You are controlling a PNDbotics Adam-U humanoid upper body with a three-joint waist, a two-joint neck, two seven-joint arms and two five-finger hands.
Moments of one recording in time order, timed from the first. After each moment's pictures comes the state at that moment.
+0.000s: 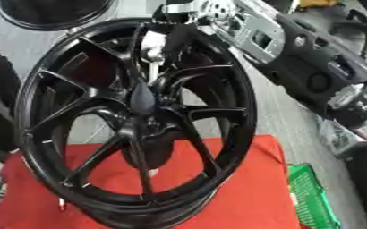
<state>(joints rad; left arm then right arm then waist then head) -0.36 0.39 -0.08 -1.78 0.44 0.12 0.46 -1.09 -0.66 0.65 -1.36 0.18 0.30 0.56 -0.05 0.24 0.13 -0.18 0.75</state>
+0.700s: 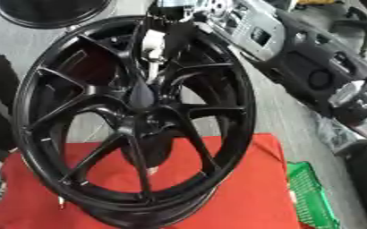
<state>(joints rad) -0.36 0.39 -0.08 -1.78 0.44 0.12 0.46 -1.09 -0.66 0.65 -1.40 0.12 0.36 0.53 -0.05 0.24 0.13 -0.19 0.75</state>
